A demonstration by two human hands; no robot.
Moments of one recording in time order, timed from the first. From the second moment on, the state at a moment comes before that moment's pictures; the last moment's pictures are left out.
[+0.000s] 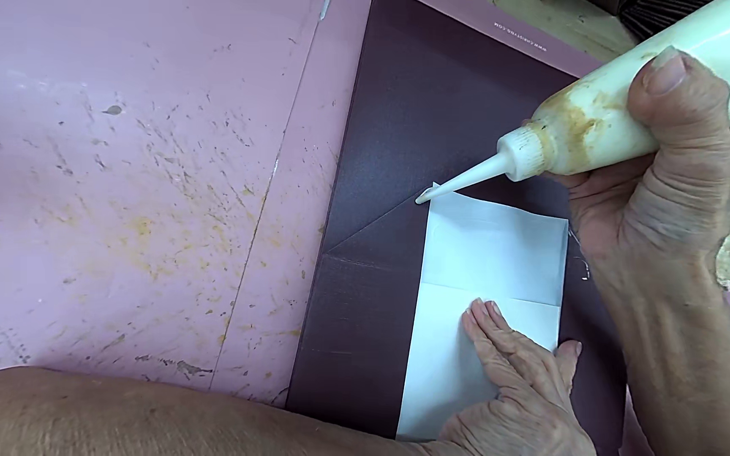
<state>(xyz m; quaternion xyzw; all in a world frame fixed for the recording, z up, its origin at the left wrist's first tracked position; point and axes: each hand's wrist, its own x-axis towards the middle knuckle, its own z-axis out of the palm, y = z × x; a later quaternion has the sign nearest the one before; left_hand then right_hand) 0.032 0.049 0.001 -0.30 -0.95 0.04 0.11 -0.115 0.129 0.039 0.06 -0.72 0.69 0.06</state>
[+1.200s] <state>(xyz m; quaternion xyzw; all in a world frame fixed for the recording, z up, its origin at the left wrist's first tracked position) 0.031 0.047 0.010 -0.32 -0.94 0.02 0.06 -0.082 0.117 0.037 0.20 -0.70 0.68 0.09</state>
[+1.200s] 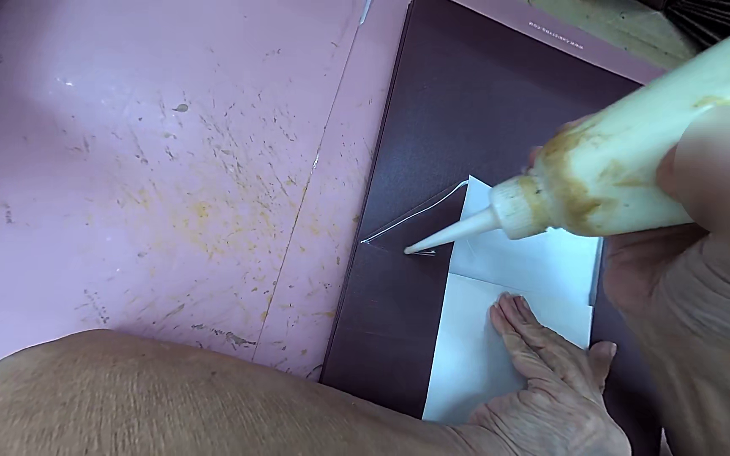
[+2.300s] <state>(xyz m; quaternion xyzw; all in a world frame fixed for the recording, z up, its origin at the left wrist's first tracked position) 0.031 0.046 0.000 -0.34 -0.93 0.04 0.11 -0.130 0.125 0.037 0.09 -0.69 0.69 0.18</state>
